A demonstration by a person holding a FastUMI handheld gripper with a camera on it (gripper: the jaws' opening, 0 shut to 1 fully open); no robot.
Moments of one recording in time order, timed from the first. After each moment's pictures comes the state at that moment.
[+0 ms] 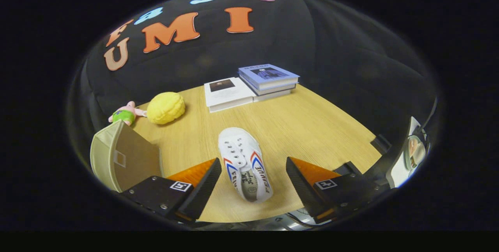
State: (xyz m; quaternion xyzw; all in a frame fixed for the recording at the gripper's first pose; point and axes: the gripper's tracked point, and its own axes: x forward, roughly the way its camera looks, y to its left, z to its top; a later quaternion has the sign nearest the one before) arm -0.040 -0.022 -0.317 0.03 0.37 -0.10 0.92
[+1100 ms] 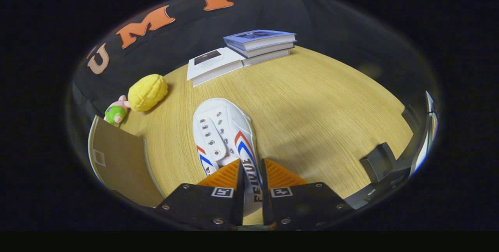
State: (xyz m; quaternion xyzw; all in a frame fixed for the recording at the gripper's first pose) arm -0.032 -0.031 -0.390 0.11 0.46 -0.09 0.88
